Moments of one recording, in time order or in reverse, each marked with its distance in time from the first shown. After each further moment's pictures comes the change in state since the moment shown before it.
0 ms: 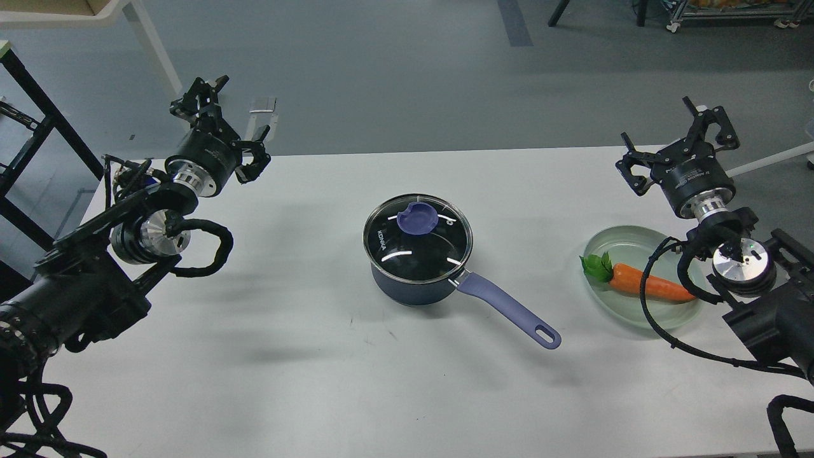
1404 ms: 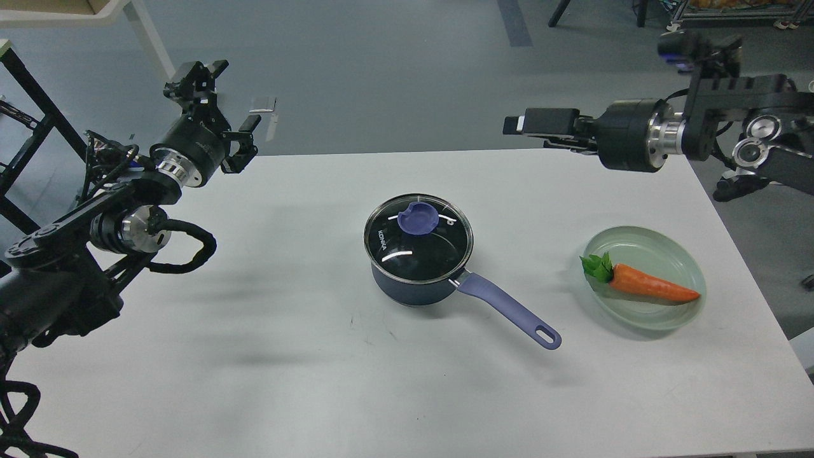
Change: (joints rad) left arm -0.013 0.080 0.017 -0.072 0.180 -0.001 0.003; right arm 0.757 -0.379 -1.025 0.756 -1.136 -0.168 -0.021
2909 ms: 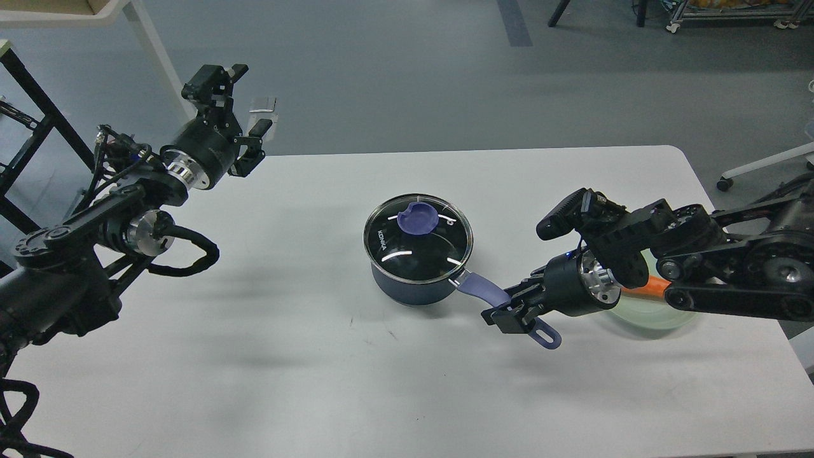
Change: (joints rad) left arm -0.012 -0.004 0.030 -0.002 0.118 -0.004 -0.005; right arm 0.057 0.159 -0.418 0.210 -0.348 -0.092 0.004
